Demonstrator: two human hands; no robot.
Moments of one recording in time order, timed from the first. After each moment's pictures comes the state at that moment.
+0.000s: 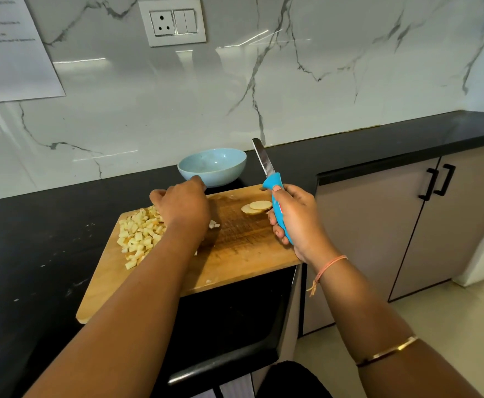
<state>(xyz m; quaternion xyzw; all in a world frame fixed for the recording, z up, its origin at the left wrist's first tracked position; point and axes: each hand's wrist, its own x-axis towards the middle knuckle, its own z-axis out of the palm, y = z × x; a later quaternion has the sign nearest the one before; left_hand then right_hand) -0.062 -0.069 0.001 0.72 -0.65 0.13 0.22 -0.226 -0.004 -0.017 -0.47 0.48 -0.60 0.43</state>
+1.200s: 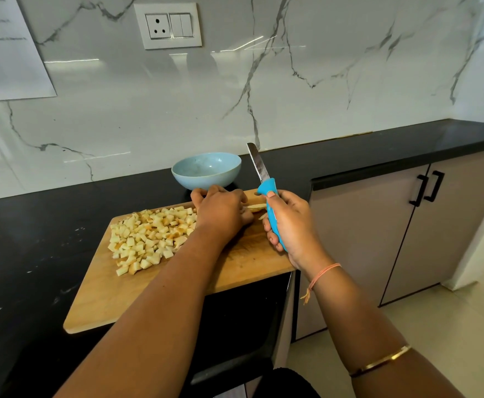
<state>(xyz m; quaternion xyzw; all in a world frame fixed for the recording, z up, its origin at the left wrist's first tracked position) -0.104 -0.075 -0.016 0.57 -0.79 0.09 0.20 -0.225 -0.006 -0.021 -0.47 0.49 -0.60 0.43</state>
